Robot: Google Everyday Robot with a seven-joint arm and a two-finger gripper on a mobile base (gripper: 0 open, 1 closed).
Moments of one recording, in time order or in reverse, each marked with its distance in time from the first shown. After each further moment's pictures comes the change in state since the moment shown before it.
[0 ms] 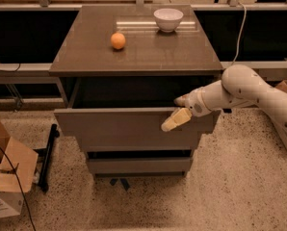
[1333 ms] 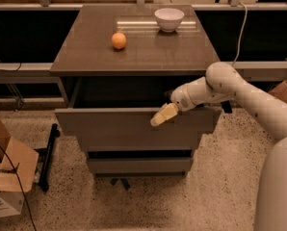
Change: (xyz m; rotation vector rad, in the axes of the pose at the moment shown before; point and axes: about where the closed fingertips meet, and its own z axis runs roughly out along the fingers) arm -0.020 -0.014 0.053 -0.123 -0.043 -0.042
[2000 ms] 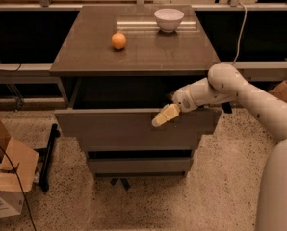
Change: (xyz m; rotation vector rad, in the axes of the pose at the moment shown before) arm 0.004 0.002 -0.004 -0.012 0.001 0.035
